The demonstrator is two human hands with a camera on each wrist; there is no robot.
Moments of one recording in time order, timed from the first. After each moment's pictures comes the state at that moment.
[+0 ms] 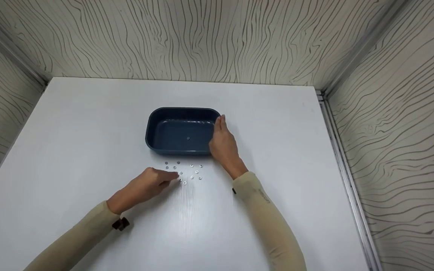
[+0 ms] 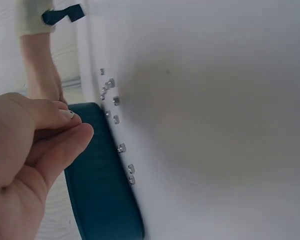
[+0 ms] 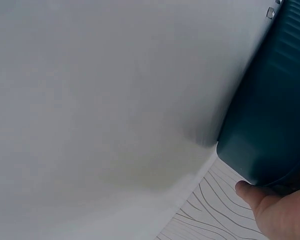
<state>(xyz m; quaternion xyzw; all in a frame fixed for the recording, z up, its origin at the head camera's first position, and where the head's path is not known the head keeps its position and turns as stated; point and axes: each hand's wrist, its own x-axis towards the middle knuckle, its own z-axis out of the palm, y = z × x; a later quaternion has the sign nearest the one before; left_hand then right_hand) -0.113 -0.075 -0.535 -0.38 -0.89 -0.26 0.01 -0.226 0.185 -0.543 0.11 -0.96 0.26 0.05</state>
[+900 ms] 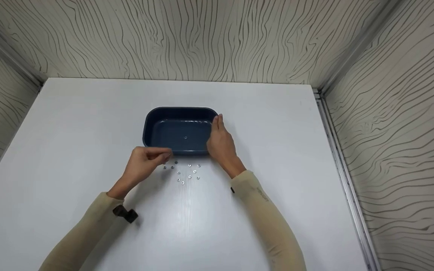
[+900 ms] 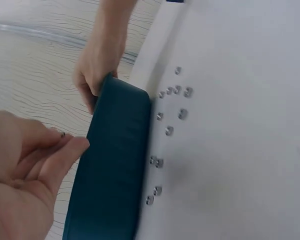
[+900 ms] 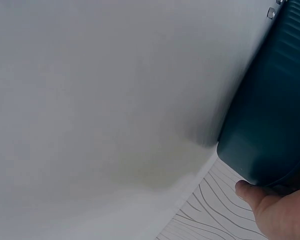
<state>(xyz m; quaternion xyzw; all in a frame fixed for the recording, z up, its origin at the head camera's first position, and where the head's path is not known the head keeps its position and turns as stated) -0.147 -0.073 -0.523 -0.08 -0.83 -0.56 -0.02 -0.225 0.186 -0.544 0.11 -0.95 0.27 0.05</state>
